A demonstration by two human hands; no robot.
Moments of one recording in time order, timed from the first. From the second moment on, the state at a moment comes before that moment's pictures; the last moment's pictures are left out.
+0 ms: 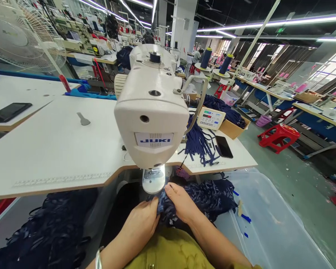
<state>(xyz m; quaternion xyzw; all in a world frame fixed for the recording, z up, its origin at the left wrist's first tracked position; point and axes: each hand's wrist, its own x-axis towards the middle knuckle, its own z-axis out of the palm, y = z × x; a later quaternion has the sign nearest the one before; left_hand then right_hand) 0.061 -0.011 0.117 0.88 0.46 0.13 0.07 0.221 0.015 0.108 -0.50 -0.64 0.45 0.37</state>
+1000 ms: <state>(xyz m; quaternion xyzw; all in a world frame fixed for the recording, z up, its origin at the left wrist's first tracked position) 0.029 0.019 0.164 0.90 0.35 0.27 -0.03 0.212 0.049 0.165 -0.54 -0.59 0.45 0.39</state>
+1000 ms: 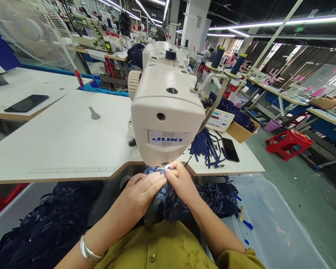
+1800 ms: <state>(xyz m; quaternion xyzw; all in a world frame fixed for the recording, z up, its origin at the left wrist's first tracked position) 0.059 0.005 0.173 0.82 0.50 0.21 -0.18 0.218 0.081 0.172 -0.57 -0.70 0.29 0.31</state>
